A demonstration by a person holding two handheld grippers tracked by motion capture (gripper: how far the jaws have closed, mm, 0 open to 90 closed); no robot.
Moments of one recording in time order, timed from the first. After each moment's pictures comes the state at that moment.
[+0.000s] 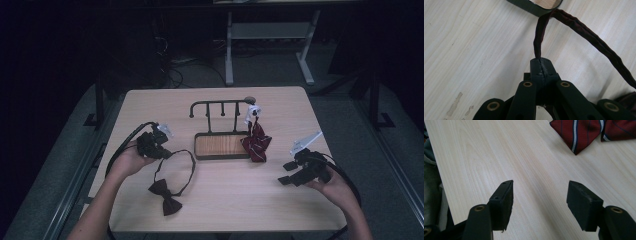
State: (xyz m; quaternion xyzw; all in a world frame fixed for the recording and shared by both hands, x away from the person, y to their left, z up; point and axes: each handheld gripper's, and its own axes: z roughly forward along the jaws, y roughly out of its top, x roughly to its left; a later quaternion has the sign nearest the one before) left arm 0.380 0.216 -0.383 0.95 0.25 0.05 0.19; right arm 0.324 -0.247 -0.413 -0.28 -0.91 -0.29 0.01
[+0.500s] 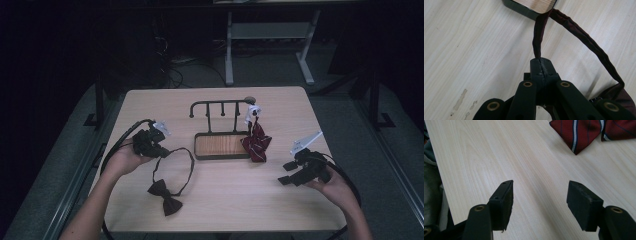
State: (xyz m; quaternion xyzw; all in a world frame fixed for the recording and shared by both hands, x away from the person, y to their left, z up) left arm 0.373 0.220 -0.363 0.95 0.24 0.06 0.20; right arm 0.325 -0.248 -0.414 -0.28 -0.91 -0.30 0.01
